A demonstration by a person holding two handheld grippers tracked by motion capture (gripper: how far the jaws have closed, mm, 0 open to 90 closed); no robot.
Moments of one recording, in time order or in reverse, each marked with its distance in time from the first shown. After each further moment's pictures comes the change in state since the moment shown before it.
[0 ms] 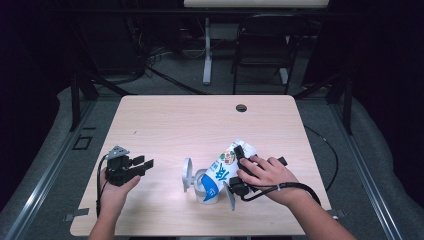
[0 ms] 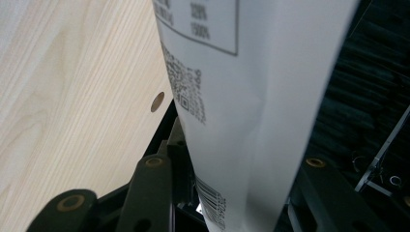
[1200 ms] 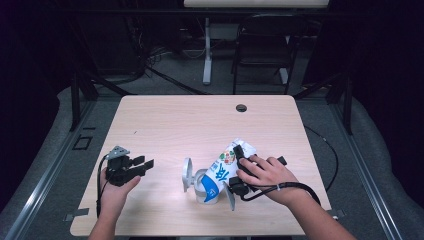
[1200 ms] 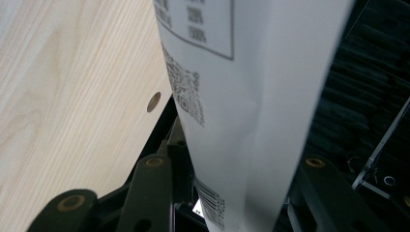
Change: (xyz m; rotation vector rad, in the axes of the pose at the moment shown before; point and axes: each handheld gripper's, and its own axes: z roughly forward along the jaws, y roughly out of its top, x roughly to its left) left arm 0.000 0.000 0.000 0.002 0.001 0.003; right arm -0.001 0.000 0.001 -0.010 -0.015 -0.019
